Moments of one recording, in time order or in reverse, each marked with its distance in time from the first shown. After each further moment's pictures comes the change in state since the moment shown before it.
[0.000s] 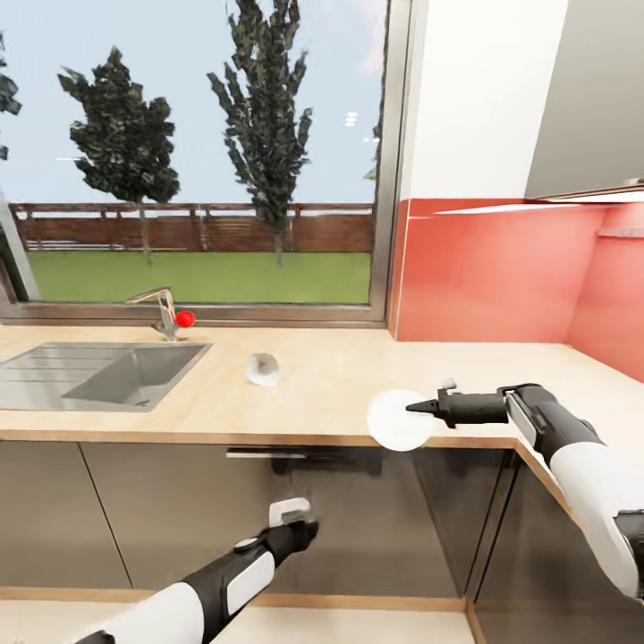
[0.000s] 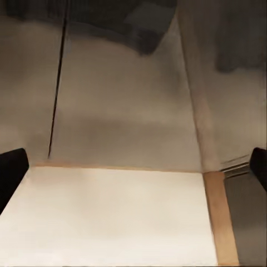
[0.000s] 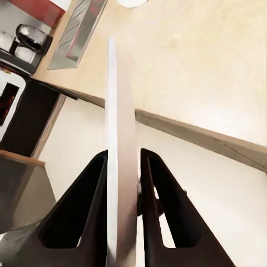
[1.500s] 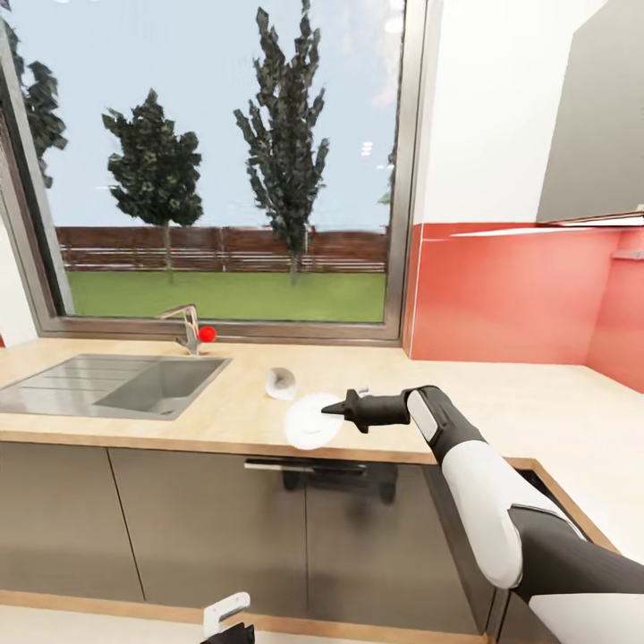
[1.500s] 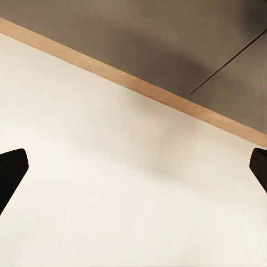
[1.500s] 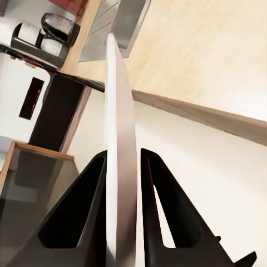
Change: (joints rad) left arm 0.164 -0.006 0.010 0.349 0.122 -0.105 0.010; right arm 0.003 0.409 -0.284 0.006 -0.012 0.081 -0.460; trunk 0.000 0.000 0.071
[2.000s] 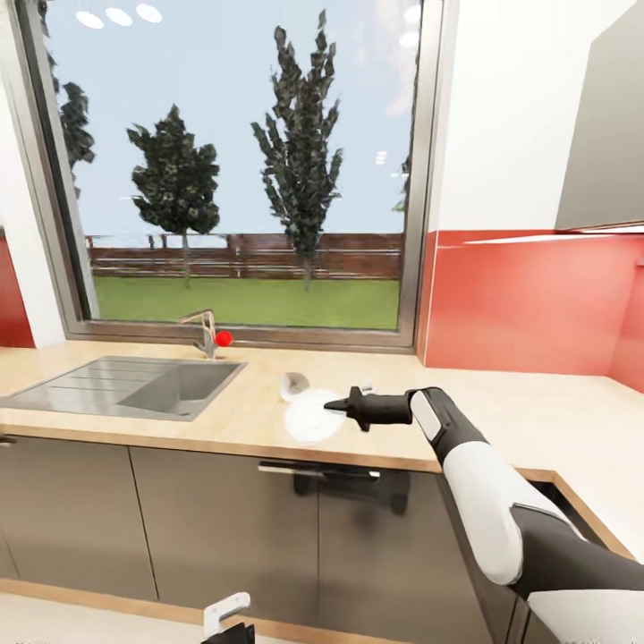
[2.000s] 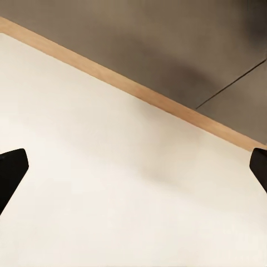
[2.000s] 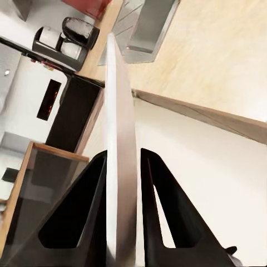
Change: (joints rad) left arm 0.000 0.000 0.000 0.000 0.000 0.000 -0.001; right arm 0.000 0.001 -0.068 0.006 -0.002 0.000 -0.001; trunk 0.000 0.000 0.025
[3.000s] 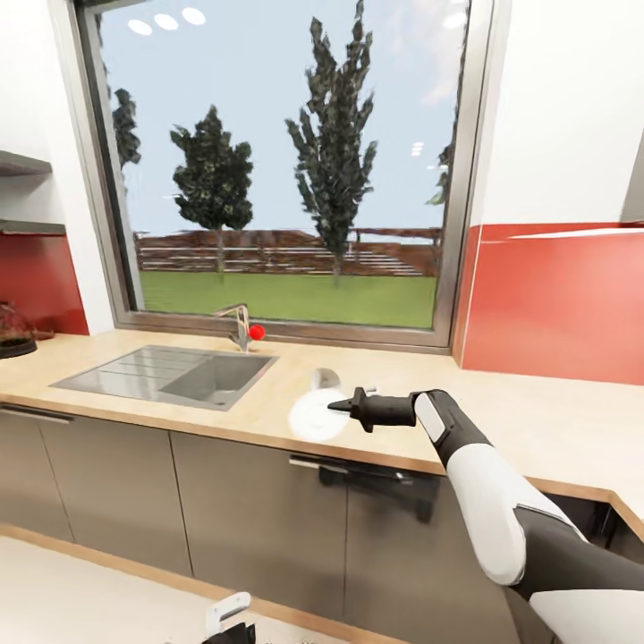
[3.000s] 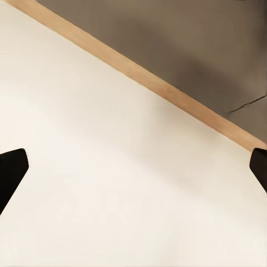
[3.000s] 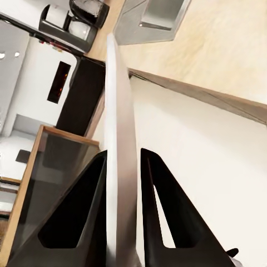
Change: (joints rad) left arm 0.000 -0.001 0.000 -0.002 0.000 0.000 0.000; right arm 0.006 -0.011 -0.026 0.003 0.003 -0.001 0.001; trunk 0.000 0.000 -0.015
